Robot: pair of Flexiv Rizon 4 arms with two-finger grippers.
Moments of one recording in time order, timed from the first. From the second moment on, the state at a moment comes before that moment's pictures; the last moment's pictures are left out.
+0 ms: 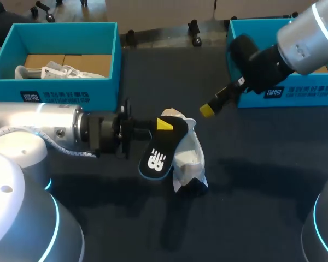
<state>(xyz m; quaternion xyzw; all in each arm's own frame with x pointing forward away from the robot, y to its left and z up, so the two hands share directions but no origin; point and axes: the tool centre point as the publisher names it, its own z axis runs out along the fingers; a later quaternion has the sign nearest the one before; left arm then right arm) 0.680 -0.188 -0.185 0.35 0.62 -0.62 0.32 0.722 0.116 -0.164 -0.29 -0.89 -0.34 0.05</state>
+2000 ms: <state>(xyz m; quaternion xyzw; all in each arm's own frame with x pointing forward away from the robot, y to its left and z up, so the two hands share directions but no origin) 0.669 -0.202 -0.240 0.28 0.65 -0.63 0.30 0.670 0.067 -0.237 -0.06 -0.97 -0.23 -0.04</state>
